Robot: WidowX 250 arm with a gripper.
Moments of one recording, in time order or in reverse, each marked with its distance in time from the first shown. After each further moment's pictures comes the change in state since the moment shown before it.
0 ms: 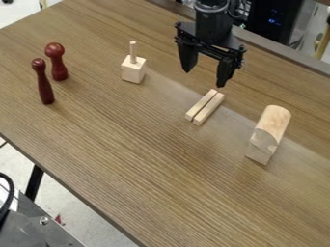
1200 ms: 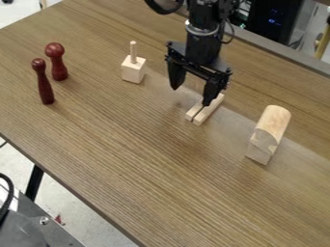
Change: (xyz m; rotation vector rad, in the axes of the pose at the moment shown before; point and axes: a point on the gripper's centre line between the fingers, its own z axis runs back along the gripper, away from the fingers) arm -0.019 0.012 -0.030 0.046 0.089 -0.013
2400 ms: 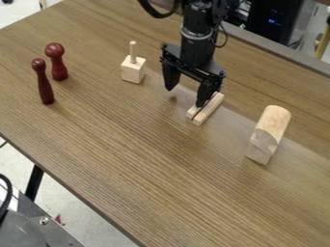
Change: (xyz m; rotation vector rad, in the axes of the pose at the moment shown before) arm 0.002 0.010 -0.009 0.039 -0.005 0.010
